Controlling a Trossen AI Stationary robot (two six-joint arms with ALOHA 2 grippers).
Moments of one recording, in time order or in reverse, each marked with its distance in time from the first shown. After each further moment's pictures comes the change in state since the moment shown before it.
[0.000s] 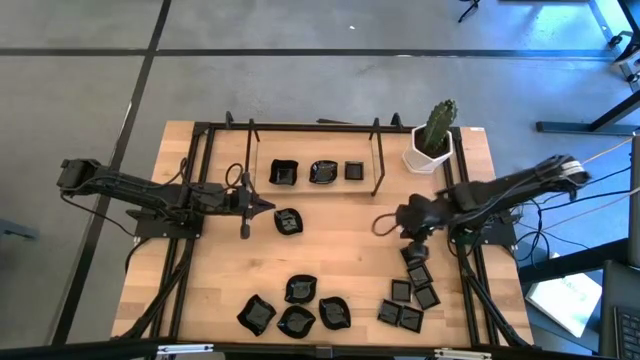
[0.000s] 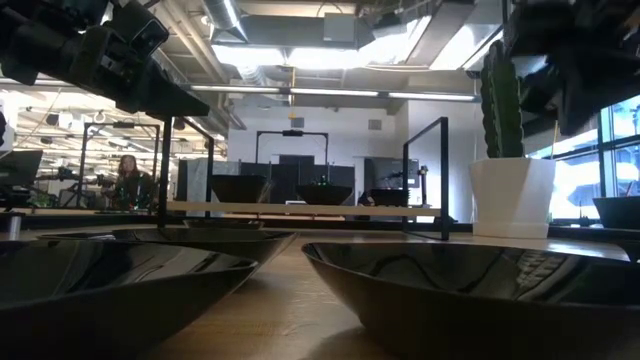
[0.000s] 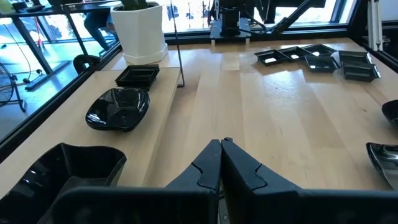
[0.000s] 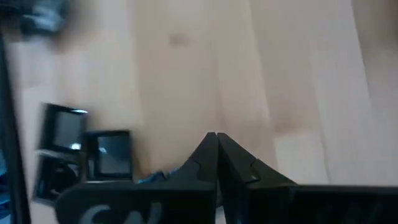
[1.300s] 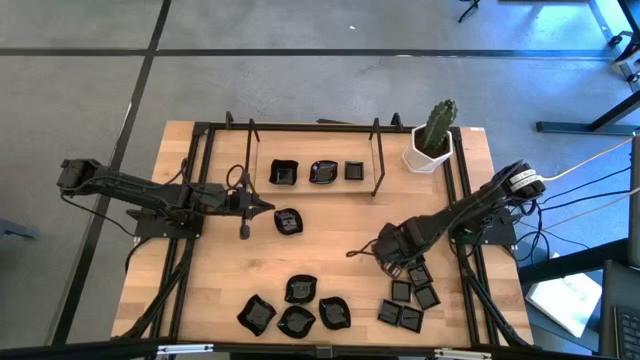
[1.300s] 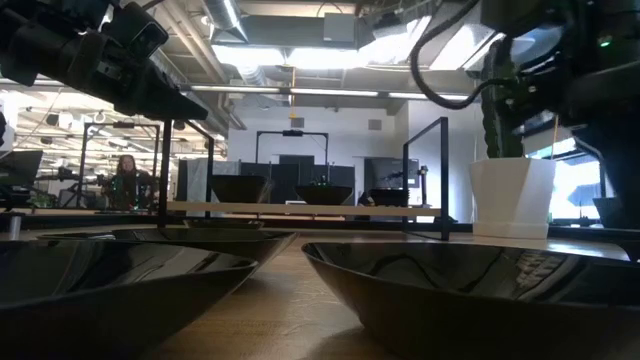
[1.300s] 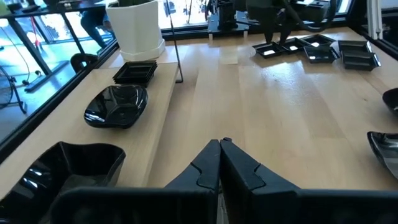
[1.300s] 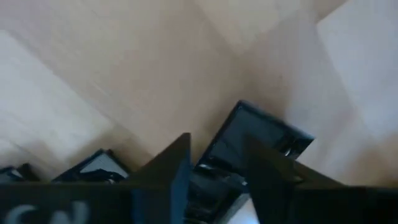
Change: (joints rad) left arm 0.000 0.000 0.000 -0.021 0.003 0.031; right arm 0.142 0.546 0.191 -0.145 -0.039 0.628
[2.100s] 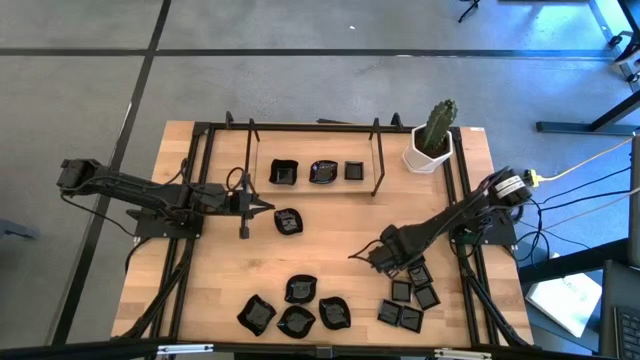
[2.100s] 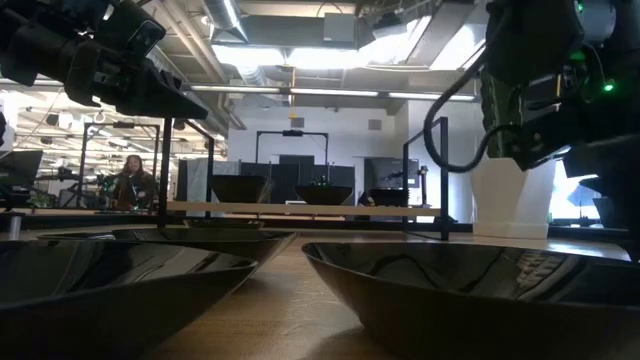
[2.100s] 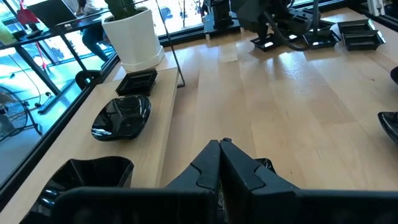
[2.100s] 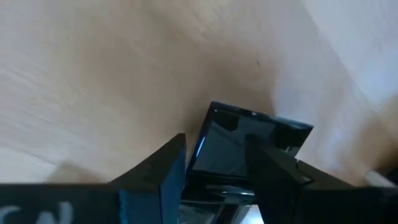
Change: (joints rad) left arm 0.000 0.000 0.000 0.000 0.000 0.130; right arm 0.029 0.129 -0.004 -0.022 0.007 0.184
